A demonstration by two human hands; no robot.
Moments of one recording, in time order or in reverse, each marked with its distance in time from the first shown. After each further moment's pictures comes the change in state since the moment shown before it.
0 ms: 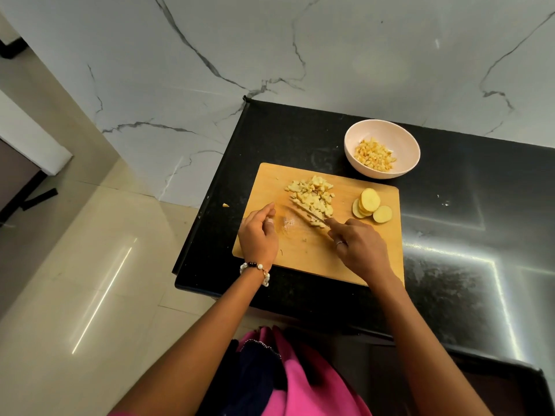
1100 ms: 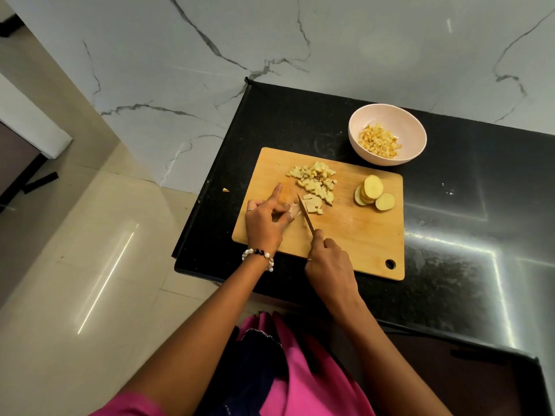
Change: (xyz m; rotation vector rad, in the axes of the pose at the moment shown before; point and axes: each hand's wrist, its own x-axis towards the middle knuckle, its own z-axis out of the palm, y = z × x) left_hand -0.003 0.001 0.003 0.101 -0.162 0.077; right_hand -0.048 -0.060 0.039 -0.001 -0.030 0.077
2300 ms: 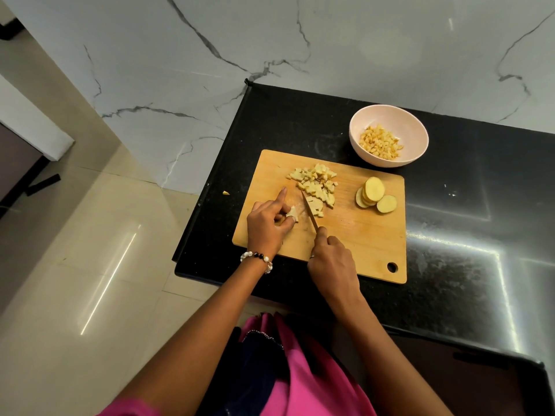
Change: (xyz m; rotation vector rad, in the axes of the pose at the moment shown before) left_hand 0.003 -0.002 -0.001 0.059 -0.005 0.185; right_hand 0.010 0.000 -0.005 -0.015 -0.011 0.052
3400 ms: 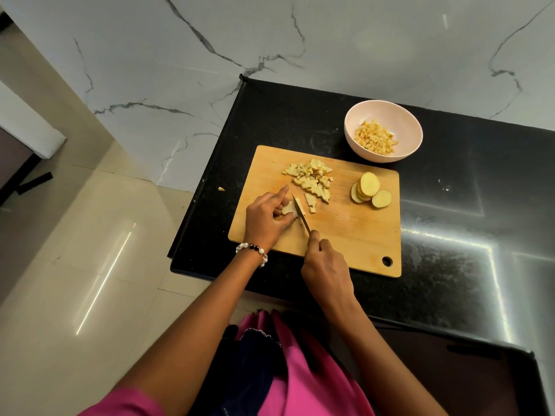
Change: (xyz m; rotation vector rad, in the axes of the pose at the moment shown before) left_hand 0.005 -0.003 0.003 -0.063 -0.084 0.040; right_hand -0.018 -0.002 0.006 -0.042 0.013 -0.062
